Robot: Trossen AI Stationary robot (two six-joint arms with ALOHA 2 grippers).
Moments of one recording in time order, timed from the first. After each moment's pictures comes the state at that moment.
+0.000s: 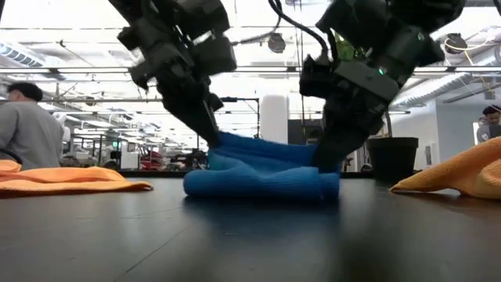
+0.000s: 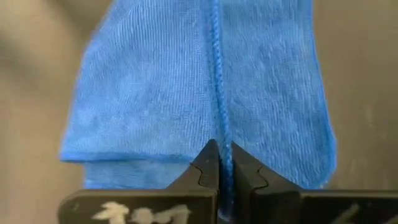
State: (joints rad) left arm -0.03 1.69 1.01 -0.31 0.16 0.10; right arm 0.22 1.68 0.77 -0.02 0.10 0.47
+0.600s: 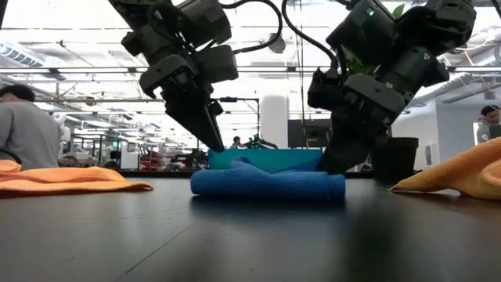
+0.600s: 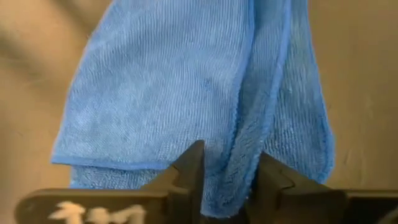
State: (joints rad) left arm 0.00 1.69 1.01 -0.30 0.15 0.09; right arm 0.17 1.66 0.65 0.19 0.05 0.47
